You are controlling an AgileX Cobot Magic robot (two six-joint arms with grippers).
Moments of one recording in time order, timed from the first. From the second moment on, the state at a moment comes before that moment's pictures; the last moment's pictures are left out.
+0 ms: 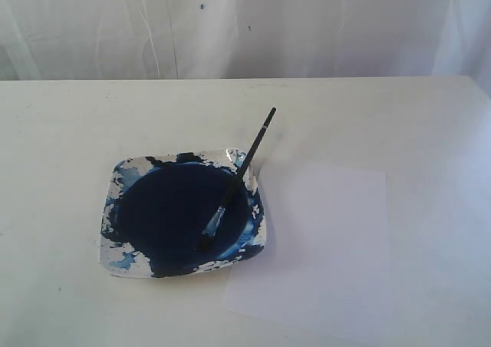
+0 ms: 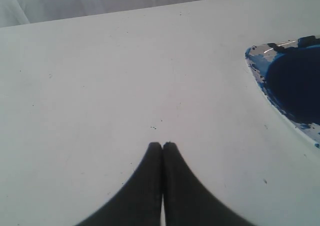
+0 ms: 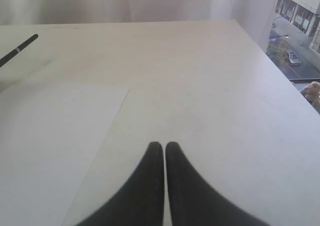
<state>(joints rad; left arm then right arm) 0.01 0.00 0.02 -0.05 0.34 0.16 0.12 0.01 0.00 -0.04 0.35 0.01</state>
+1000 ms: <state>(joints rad) 0.01 0.00 0.02 -0.11 -0.46 0.04 0.12 0.01 0.00 -0.04 0.35 0.01</state>
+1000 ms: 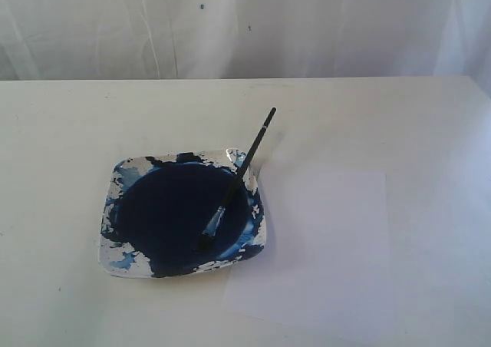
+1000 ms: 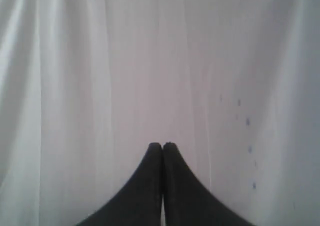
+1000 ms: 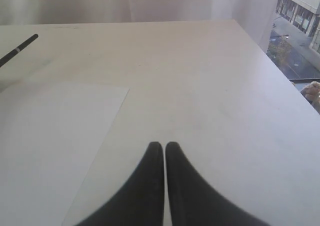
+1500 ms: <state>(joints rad) 0.01 0.56 -0.45 0.11 -0.21 -0.33 0.12 0.01 0.00 -0.04 0.35 0.01</state>
